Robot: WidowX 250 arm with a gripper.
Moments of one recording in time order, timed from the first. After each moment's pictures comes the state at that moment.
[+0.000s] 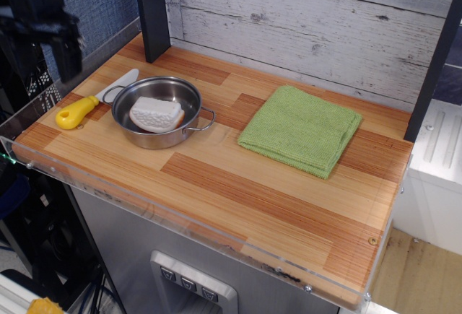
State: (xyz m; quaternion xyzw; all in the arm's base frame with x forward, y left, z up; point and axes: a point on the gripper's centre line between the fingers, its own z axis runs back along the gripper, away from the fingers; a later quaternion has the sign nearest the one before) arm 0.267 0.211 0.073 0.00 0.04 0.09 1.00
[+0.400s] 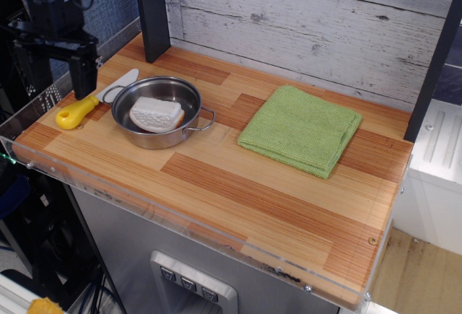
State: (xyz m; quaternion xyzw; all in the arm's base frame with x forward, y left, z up) arm 0.267 0.207 0.054 0.02 0.06 0.08 1.00
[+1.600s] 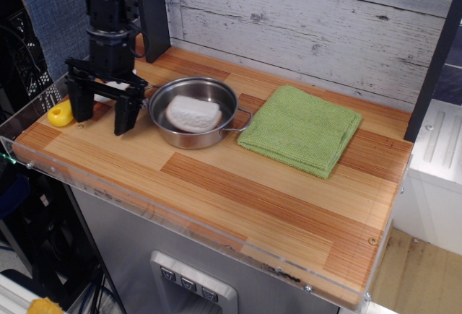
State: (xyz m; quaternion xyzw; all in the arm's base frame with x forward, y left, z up) arm 0.279 0.178 0.010 0.05 0.15 0.06 0.99
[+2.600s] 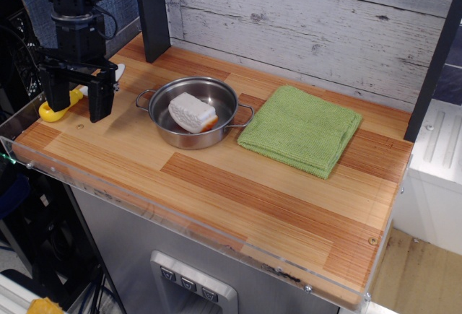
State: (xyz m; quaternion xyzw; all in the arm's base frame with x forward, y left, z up) arm 0.273 0.198 0.024 0.01 0.13 0.06 0.99
